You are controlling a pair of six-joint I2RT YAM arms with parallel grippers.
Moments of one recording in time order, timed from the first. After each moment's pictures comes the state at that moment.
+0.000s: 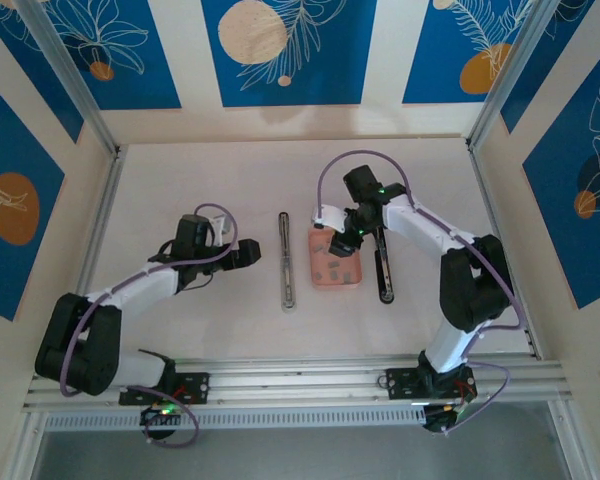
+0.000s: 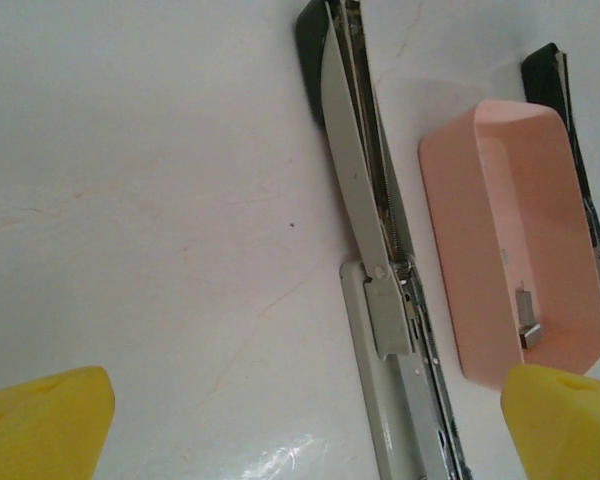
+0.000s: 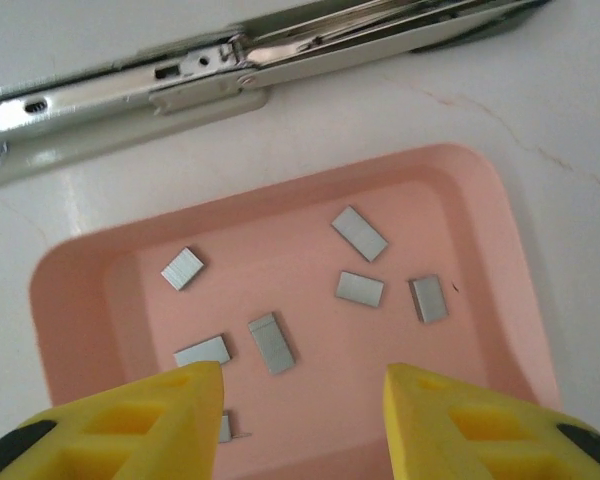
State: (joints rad) left arm -0.32 1.35 0.63 -0.06 0.42 -0.50; right arm 0.43 1.72 1.29 -0.82 -0.35 -0.92
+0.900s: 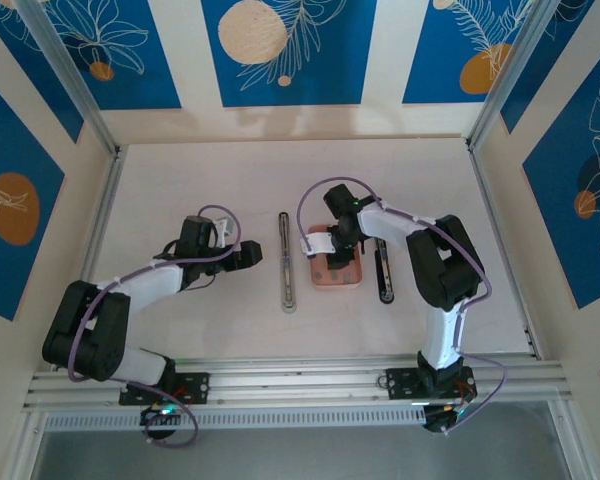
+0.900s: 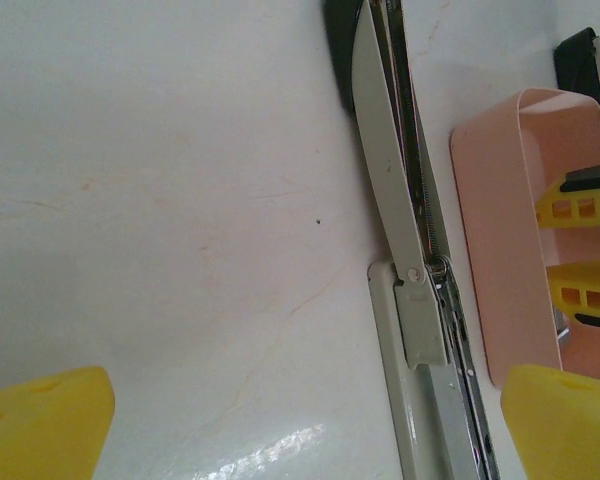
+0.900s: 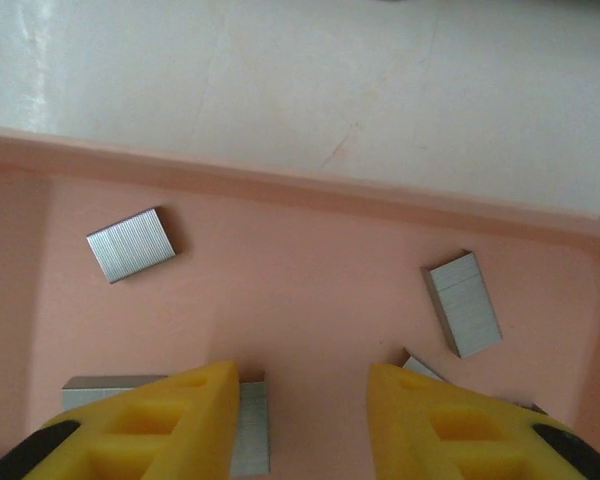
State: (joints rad) left arm -0.32 1.42 0.63 -0.02 0.42 -0.50; right arm 0.49 1.90 1.27 -0.72 -0.24 -1.25
